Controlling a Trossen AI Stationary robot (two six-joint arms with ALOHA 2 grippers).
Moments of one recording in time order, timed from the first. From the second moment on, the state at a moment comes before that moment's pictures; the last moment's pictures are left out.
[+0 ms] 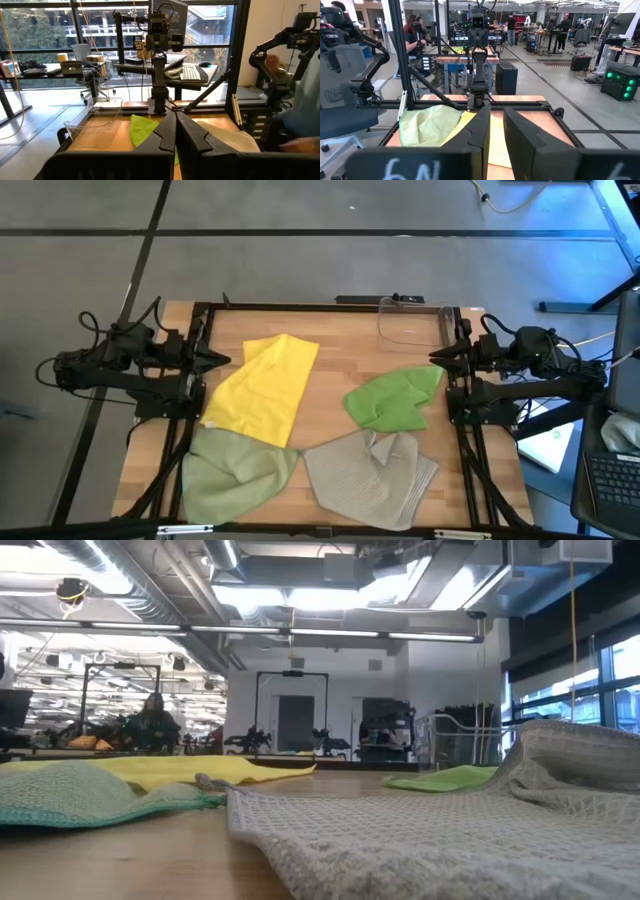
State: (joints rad) left arm 0.00 0.39 0.79 -0.39 0.00 0.01; right arm 0.00 0.39 0.78 -0.39 0.00 0.00
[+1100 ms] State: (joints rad) left arm 0.00 0.39 0.79 -0.14 -0.05 0.16; right arm 0.00 0.39 0.78 -0.33 0.00 0.02
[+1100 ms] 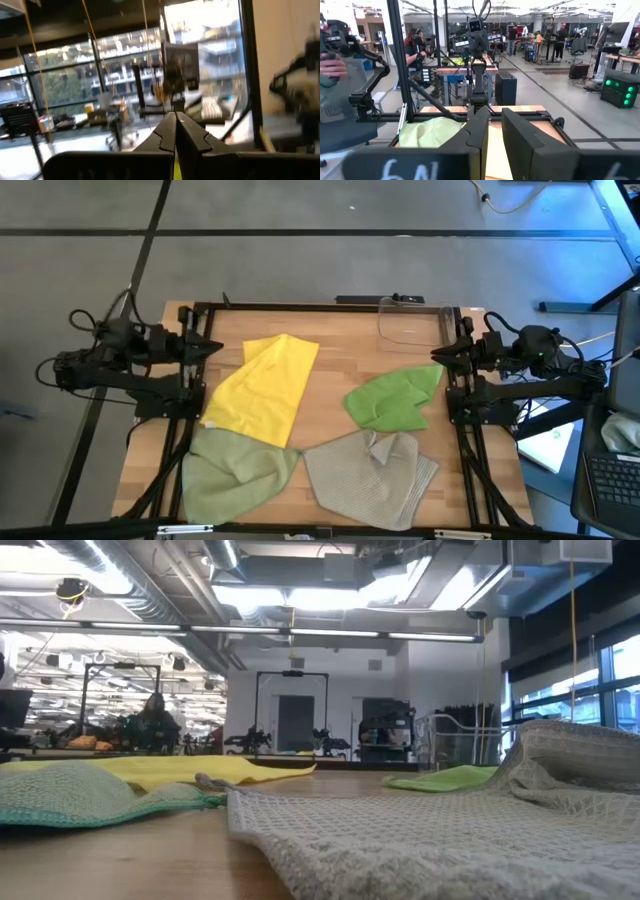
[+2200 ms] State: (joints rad) left arm -0.09 1.20 0.77 0.04 -0.25 0.01; right arm 0.00 0.64 0.54 -0.32 -0.04 0.16
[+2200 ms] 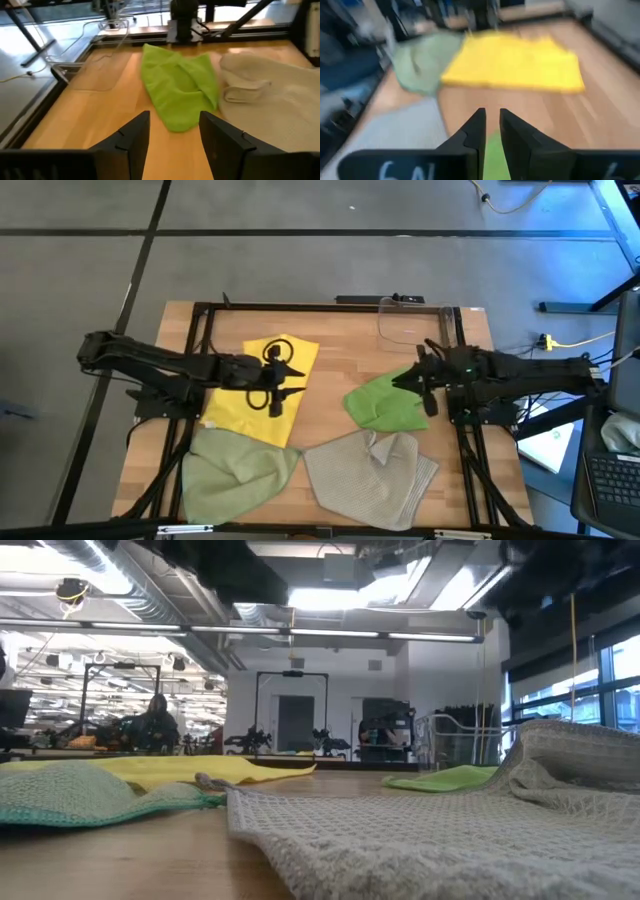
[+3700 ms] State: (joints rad) left arm -0.23 1.41 0.77 0.26 -0.29 0.07; right arm 0.57 1.25 0.56 -0.42 0.22 0.26
